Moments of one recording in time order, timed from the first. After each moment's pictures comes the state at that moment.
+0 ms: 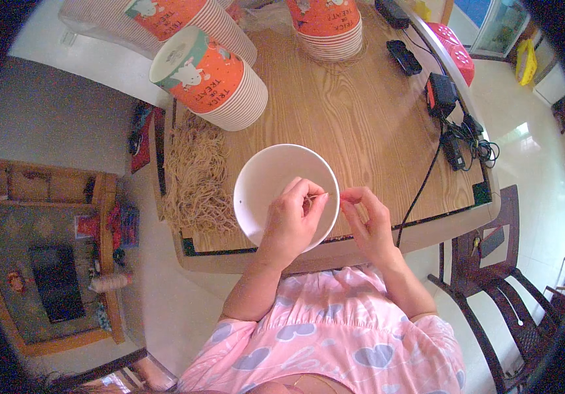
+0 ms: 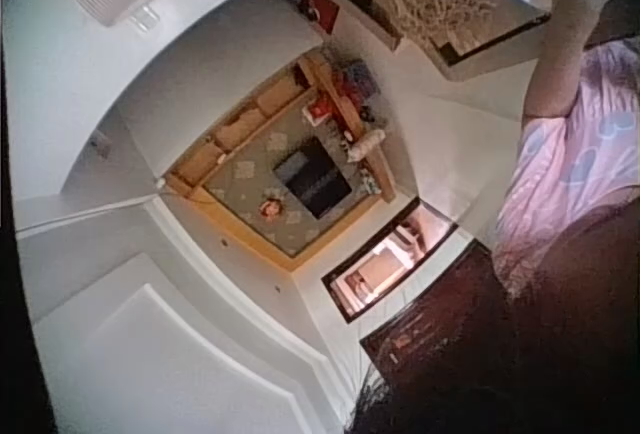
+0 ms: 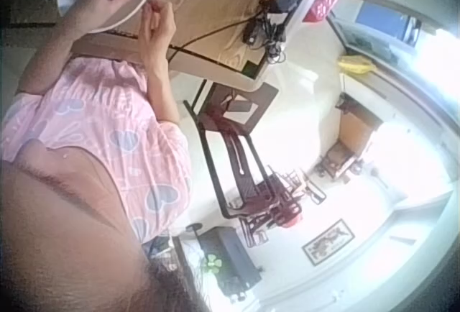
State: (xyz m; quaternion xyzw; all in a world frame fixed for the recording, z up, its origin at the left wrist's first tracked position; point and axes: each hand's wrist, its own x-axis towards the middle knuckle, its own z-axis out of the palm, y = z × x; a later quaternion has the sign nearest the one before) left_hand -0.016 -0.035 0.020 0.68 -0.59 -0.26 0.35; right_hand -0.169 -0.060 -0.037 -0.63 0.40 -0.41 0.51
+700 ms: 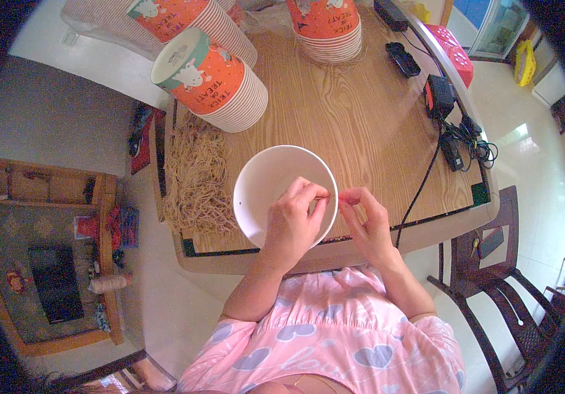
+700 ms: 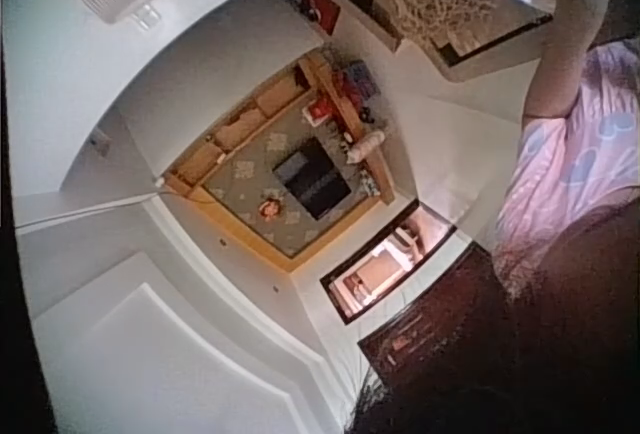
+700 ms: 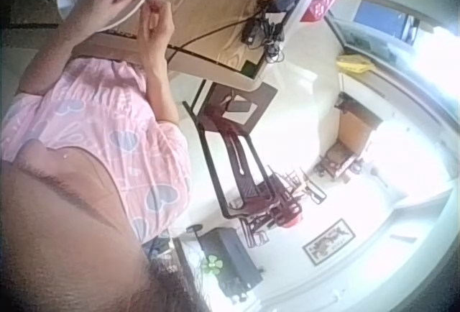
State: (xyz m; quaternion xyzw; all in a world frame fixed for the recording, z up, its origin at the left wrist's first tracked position) left_hand -0.021 -0.034 0.021 0.67 -0.64 -0.17 0.33; right_hand -0.168 -0.060 -0.036 -0.65 0.40 -0.42 0.50
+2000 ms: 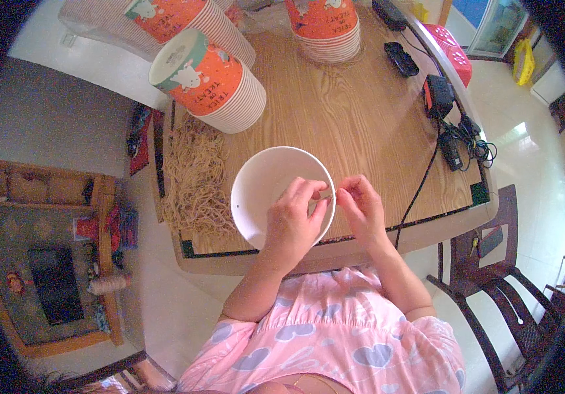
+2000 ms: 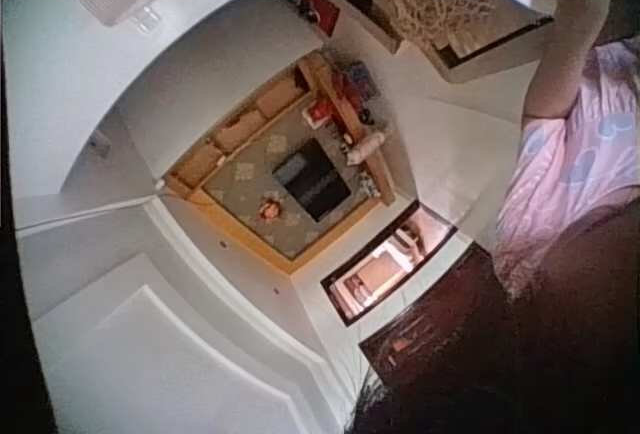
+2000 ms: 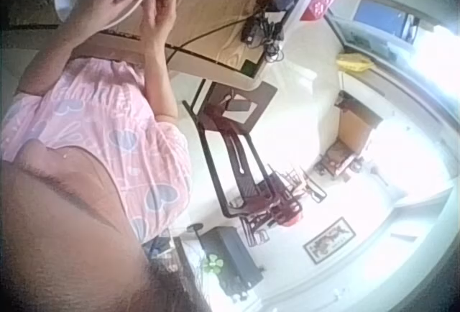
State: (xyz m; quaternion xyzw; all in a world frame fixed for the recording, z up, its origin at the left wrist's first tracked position) left_hand -0.022 -0.035 0.022 0.68 -0.64 -0.16 0.33; right_hand -0.154 -0.075 -0.058 -0.50 0.36 -0.45 0.64
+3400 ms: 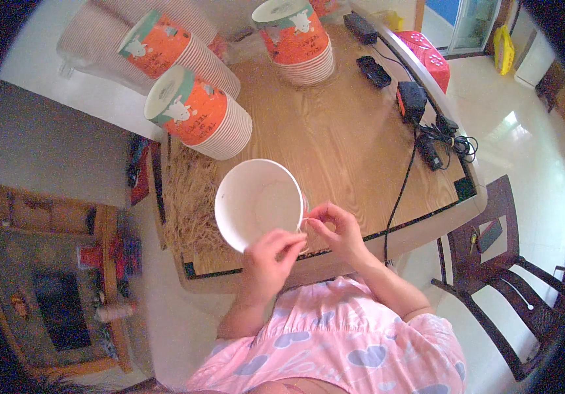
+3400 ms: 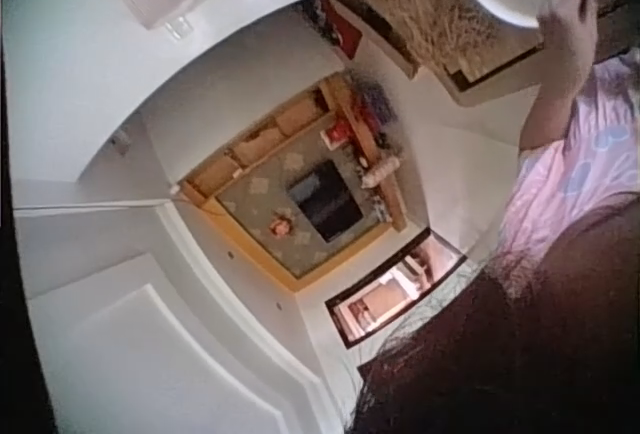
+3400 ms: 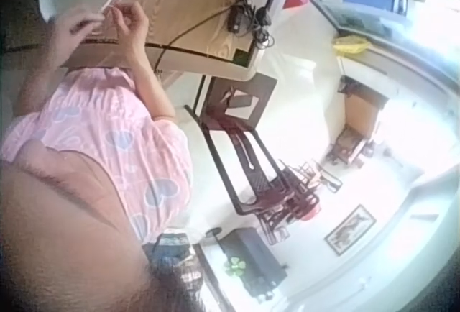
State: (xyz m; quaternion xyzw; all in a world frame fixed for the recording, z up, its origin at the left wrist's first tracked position) left_hand -0.017 0.010 0.041 0.63 -0.66 -0.21 0.35; right_hand -0.154 -0.057 -0.063 -0.51 0.35 -0.41 0.68
